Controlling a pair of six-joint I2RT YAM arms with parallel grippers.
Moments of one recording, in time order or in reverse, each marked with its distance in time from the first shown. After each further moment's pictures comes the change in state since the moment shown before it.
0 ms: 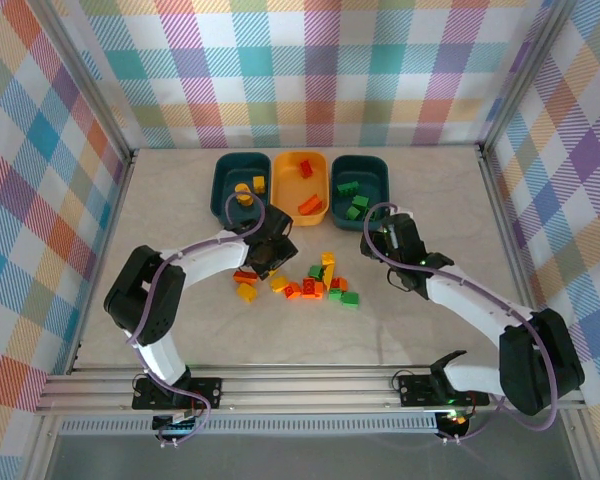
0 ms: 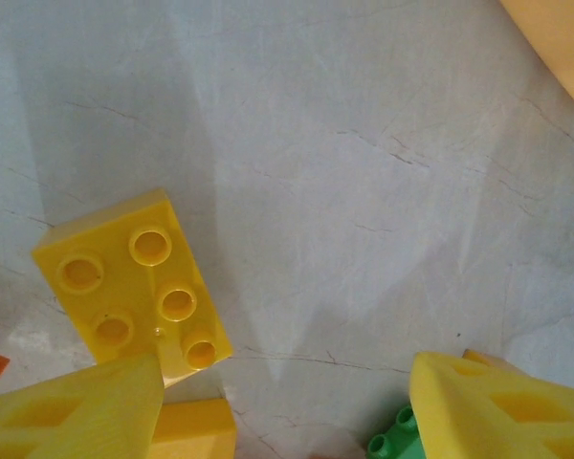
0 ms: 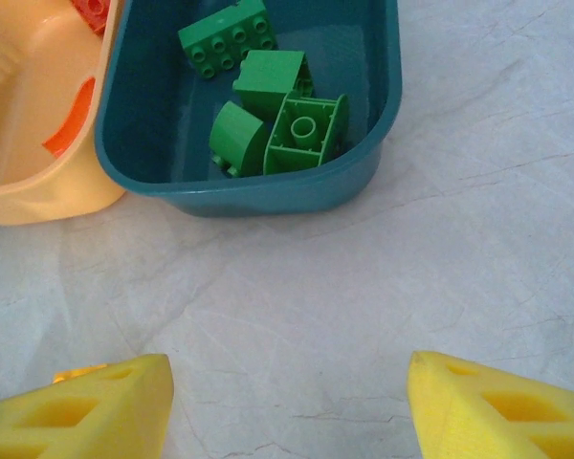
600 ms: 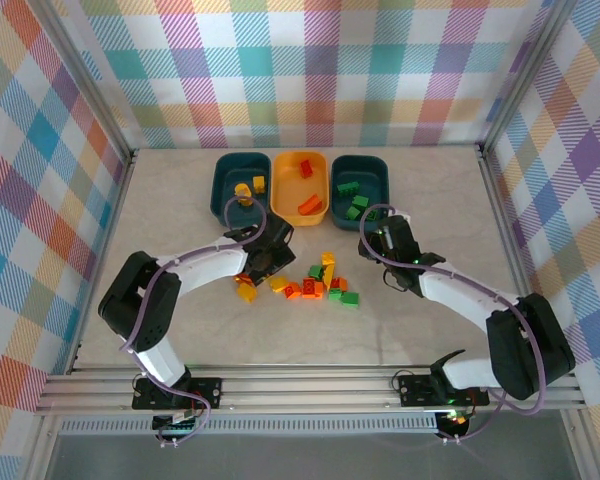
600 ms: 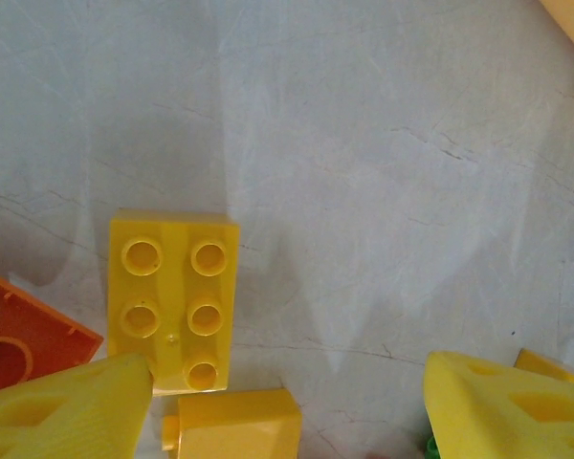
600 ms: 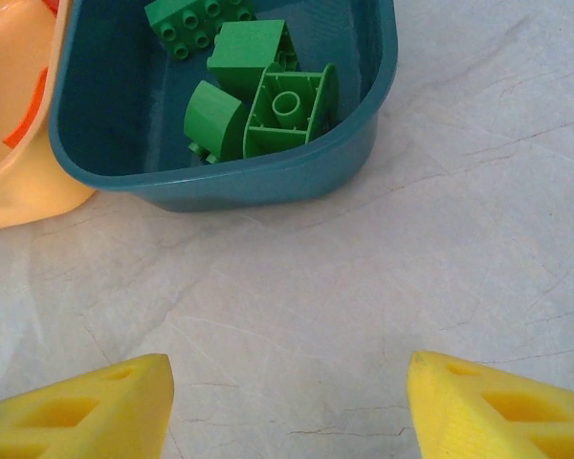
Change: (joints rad) left arm -0.029 -0.052 -0.058 -0.020 -0.089 0.016; right arm 0.000 0.087 -0.014 0.068 0.001 0.050
